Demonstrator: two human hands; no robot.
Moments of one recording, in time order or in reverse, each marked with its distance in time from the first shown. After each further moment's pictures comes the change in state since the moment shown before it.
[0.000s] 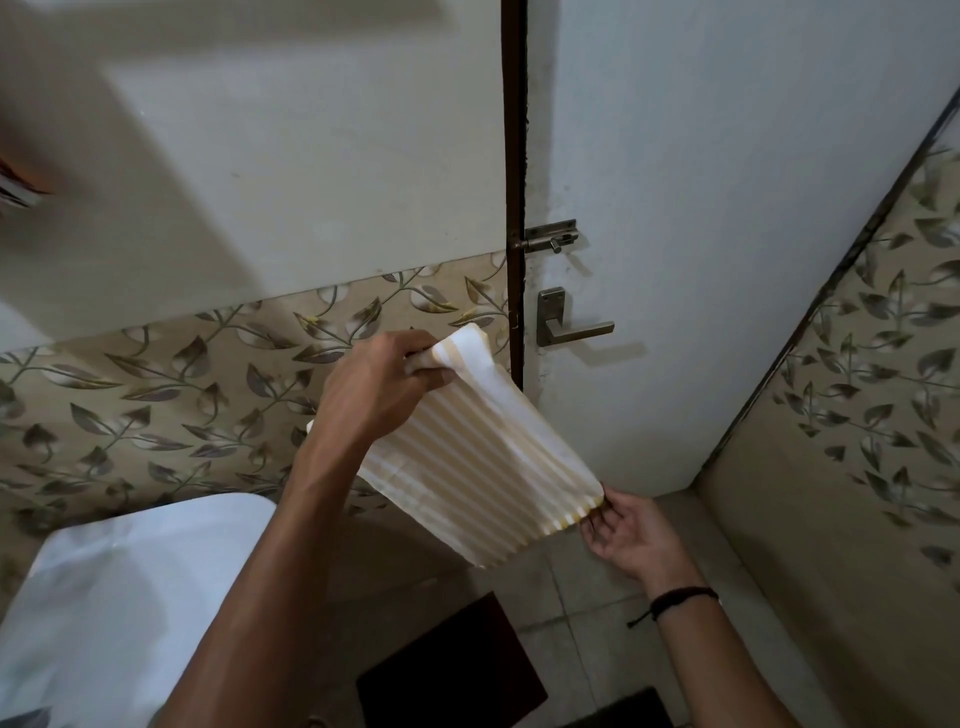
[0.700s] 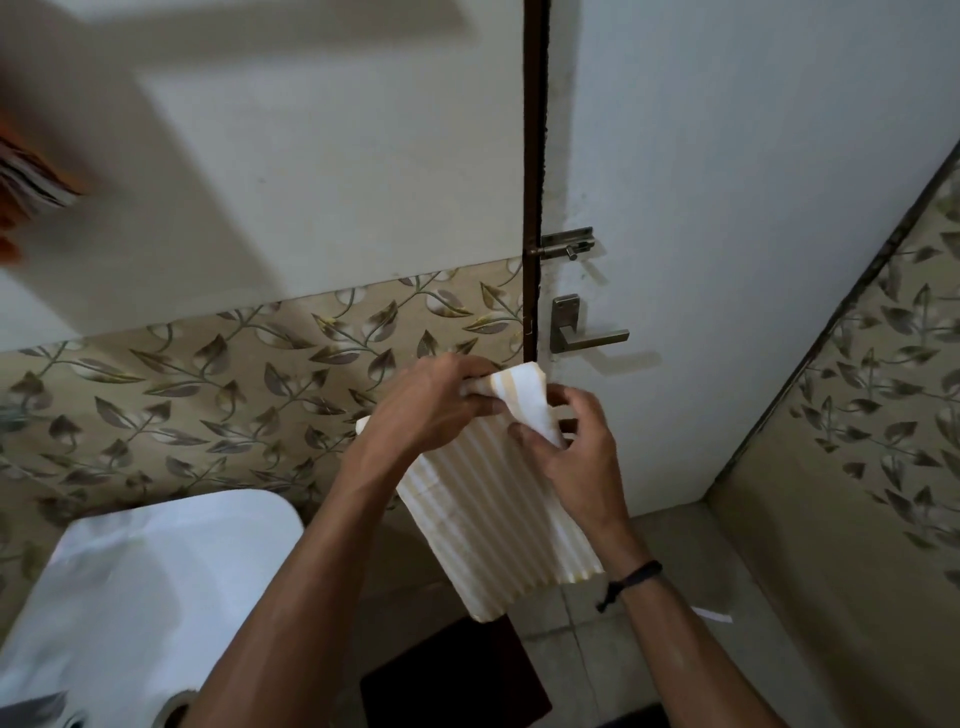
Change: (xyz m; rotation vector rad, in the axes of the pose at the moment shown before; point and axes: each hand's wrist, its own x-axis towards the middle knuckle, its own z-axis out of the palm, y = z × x) left_hand -0.002 0.024 0.015 0.047 -0.191 0.073; right_hand -0.075 0.008 0.109 -0.880 -0.122 -1.234
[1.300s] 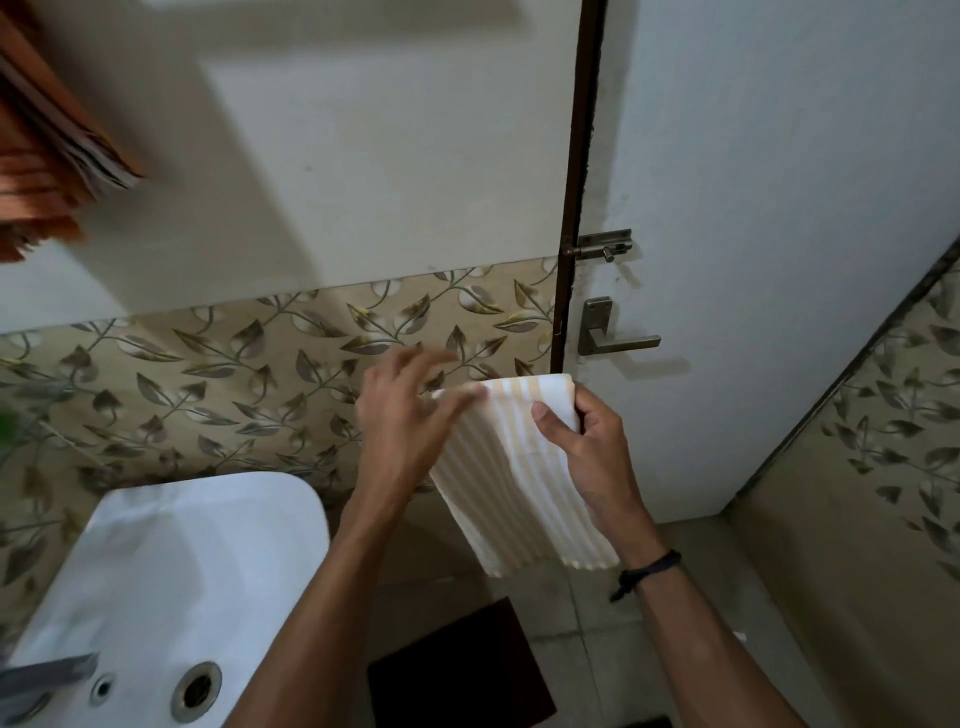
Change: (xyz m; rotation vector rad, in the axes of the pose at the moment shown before) left_hand -0.036 -0.047 0.026 -0.209 0.493 -0.199; right_hand 0.010 -0.027 0.011 0.378 -0.201 0.172
